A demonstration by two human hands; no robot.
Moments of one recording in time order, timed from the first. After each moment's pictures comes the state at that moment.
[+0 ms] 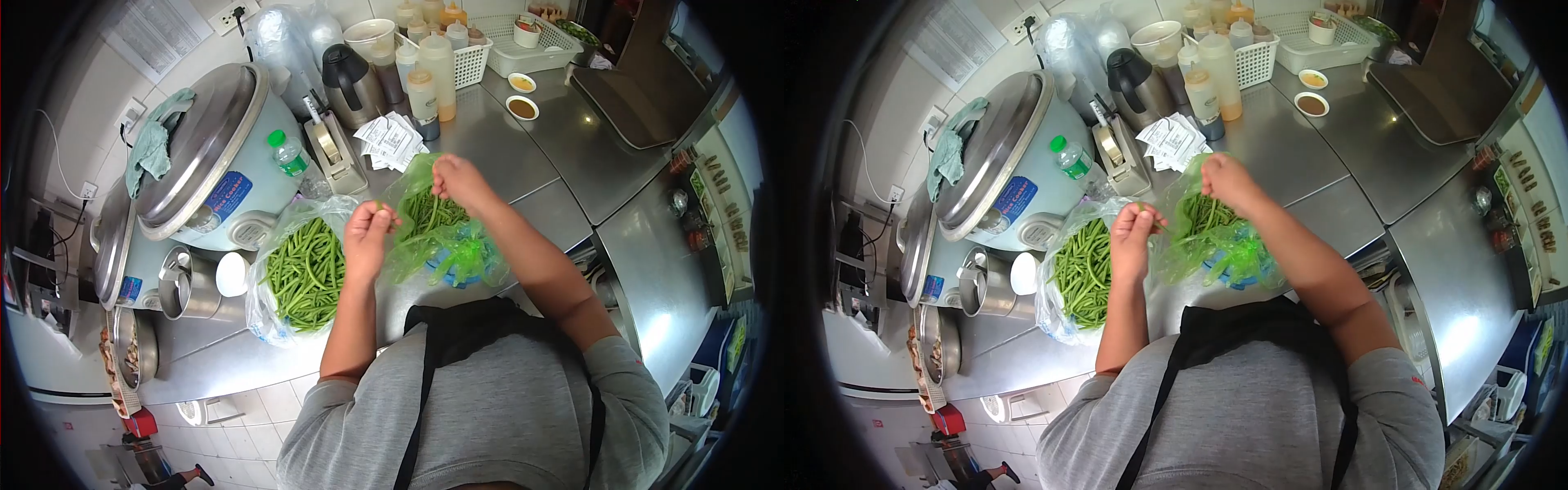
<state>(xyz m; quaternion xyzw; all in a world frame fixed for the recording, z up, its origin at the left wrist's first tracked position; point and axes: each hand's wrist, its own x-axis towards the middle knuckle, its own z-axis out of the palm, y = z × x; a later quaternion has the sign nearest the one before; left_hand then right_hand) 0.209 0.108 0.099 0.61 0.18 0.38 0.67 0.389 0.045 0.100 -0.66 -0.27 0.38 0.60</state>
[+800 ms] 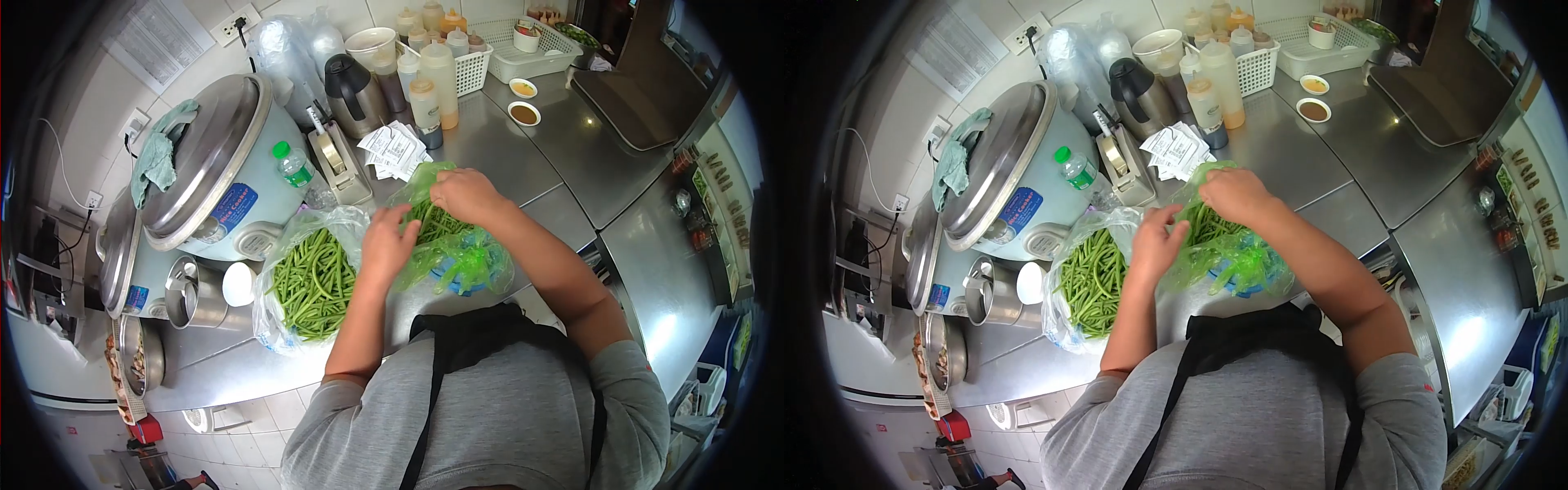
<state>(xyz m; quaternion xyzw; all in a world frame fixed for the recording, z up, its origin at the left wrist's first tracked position) 0.228 0.108 0.106 0.87 0.27 0.27 0.30 0.395 0.035 0.116 -0.72 -0.67 -0.01 0.17</state>
